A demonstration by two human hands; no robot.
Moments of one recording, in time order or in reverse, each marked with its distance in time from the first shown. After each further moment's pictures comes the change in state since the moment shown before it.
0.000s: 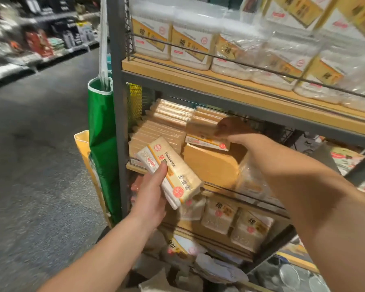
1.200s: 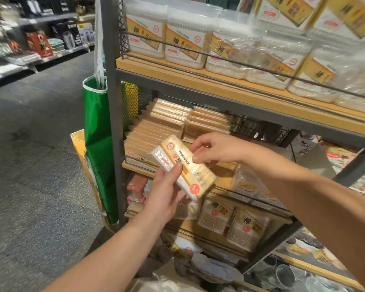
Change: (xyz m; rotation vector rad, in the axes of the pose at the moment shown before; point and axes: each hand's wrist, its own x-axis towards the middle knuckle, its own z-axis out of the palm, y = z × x) left_hand 0.010 -0.024 0.025 -0.025 -0.029 -0.013; right_hand -0.076 -0.045 0.003 0.288 -0.399 -0.207
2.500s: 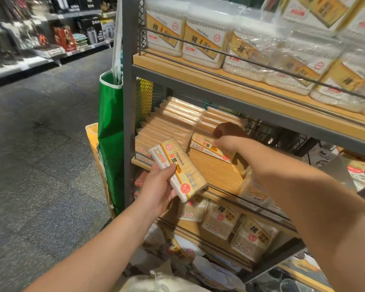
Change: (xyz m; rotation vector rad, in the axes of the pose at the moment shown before) left_hand 0.000 0.024 -0.016 0.051 0.070 0.000; right_hand 0.069 0.045 -0.015 -0.245 0.318 0.316
